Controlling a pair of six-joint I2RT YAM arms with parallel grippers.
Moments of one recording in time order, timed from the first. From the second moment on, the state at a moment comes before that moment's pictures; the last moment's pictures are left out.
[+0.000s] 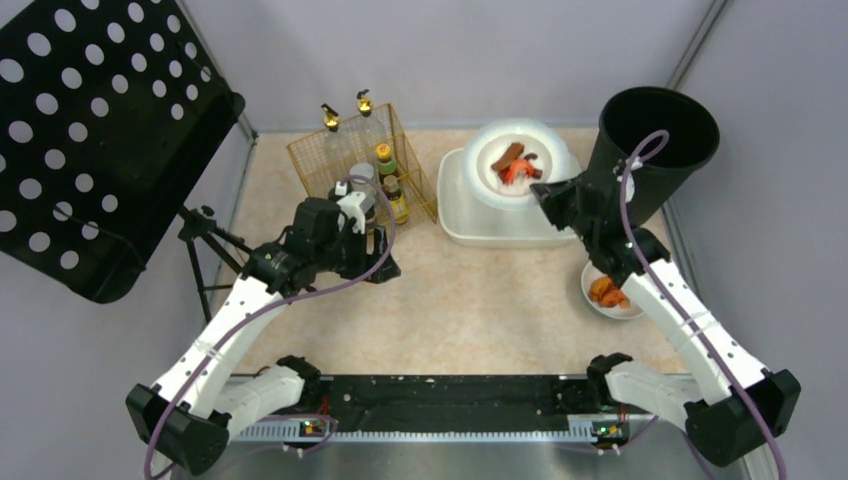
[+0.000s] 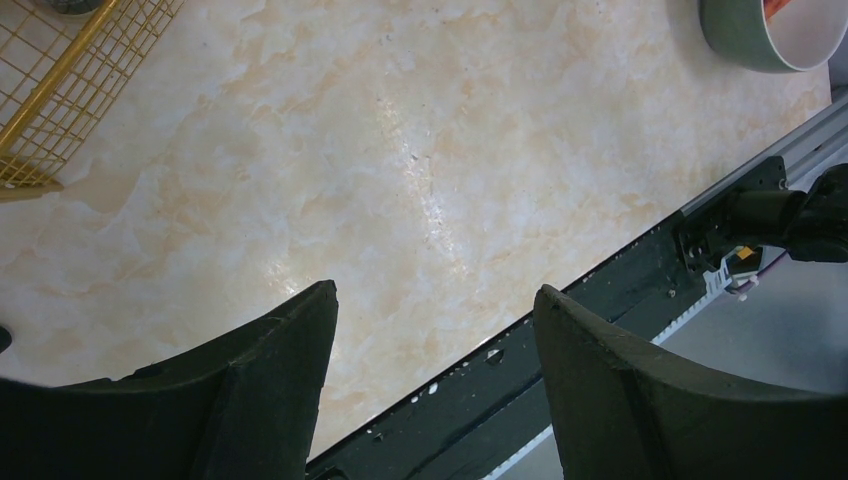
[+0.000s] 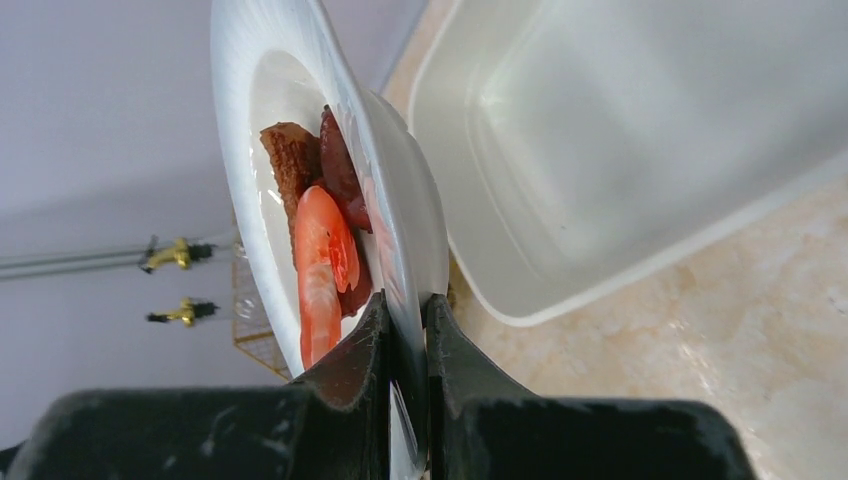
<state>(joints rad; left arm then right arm) -0.47 0.99 1.00 -0.76 0.30 -0.34 0.45 1.01 0.97 -0.40 0.29 1.29</state>
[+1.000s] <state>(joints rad) -0.47 0.99 0.99 -0.75 0.30 -0.34 -0.38 1.18 1.50 -0.64 -0.10 1.14</state>
